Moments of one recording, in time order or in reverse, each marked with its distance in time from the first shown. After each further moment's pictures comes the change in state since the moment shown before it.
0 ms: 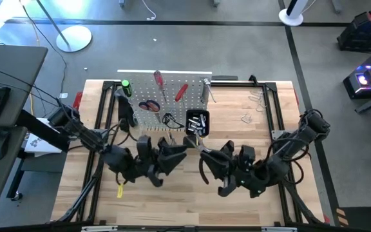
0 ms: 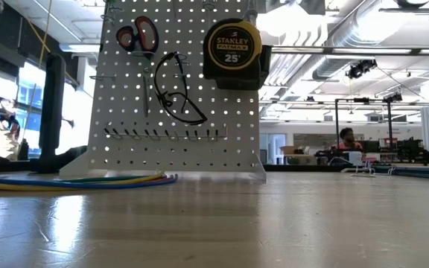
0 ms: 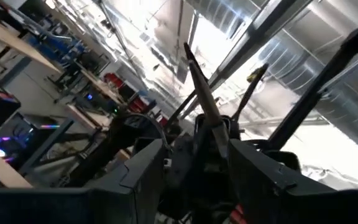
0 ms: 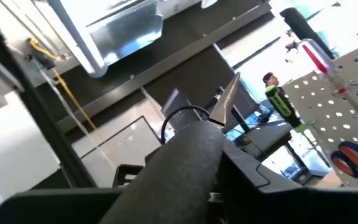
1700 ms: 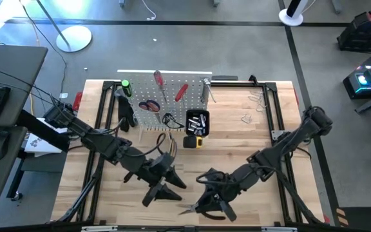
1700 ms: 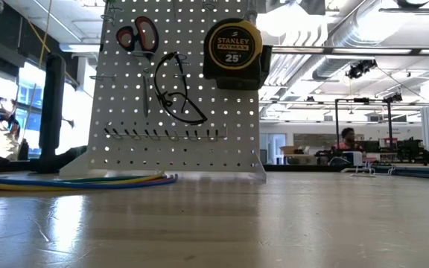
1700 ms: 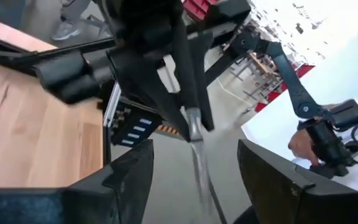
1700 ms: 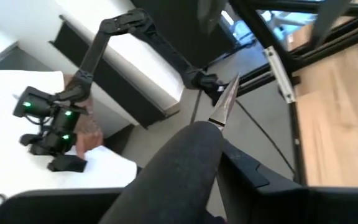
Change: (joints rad) left arm 0.059 -0.092 0.143 -0.985 0.744 -0.306; right arm -0.082 -0.079 -0.001 -1.006 -0.968 0.792
